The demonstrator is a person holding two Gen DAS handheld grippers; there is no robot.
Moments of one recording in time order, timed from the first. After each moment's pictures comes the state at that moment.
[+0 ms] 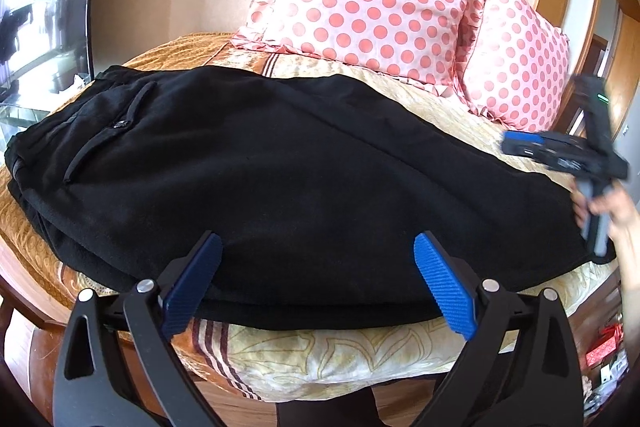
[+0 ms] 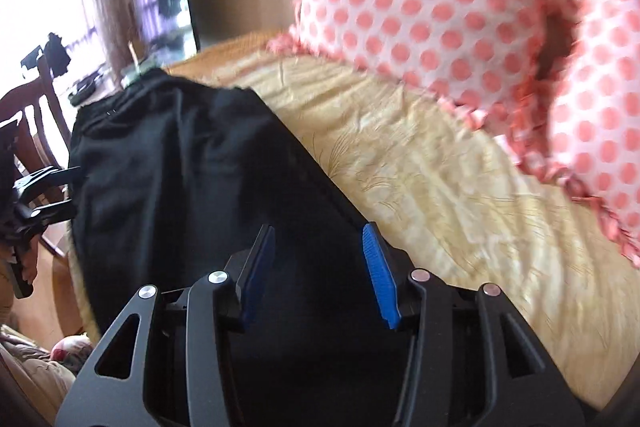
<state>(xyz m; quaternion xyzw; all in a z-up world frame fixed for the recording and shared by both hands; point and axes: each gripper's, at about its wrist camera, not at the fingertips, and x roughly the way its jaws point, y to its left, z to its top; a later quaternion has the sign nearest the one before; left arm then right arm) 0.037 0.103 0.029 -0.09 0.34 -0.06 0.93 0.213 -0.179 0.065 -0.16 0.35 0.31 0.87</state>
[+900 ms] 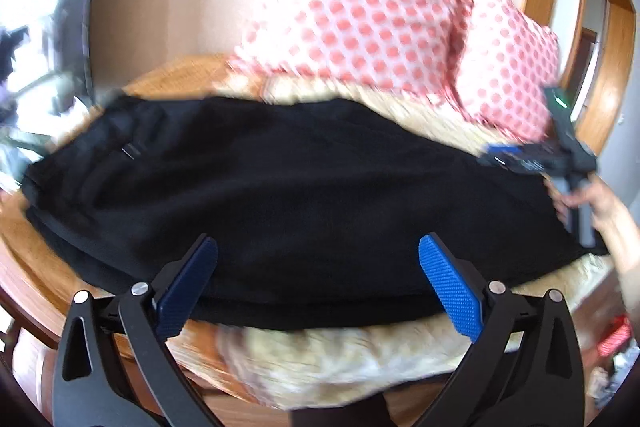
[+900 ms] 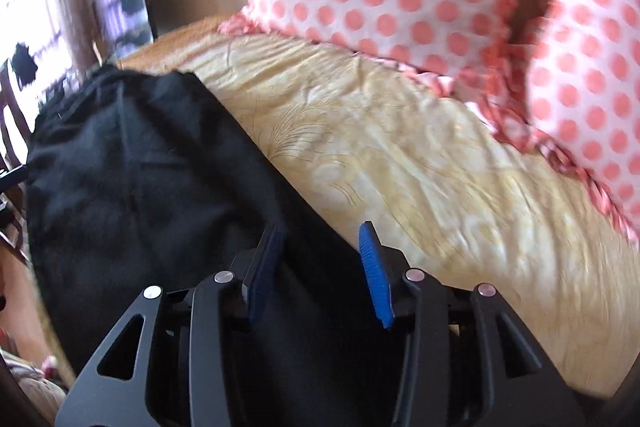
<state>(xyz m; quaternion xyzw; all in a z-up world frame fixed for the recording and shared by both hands) 0.024 0.114 0.048 -0.06 0.30 -0.04 0.95 0.222 -0.204 0.051 -0.13 0.36 0.24 0.89</state>
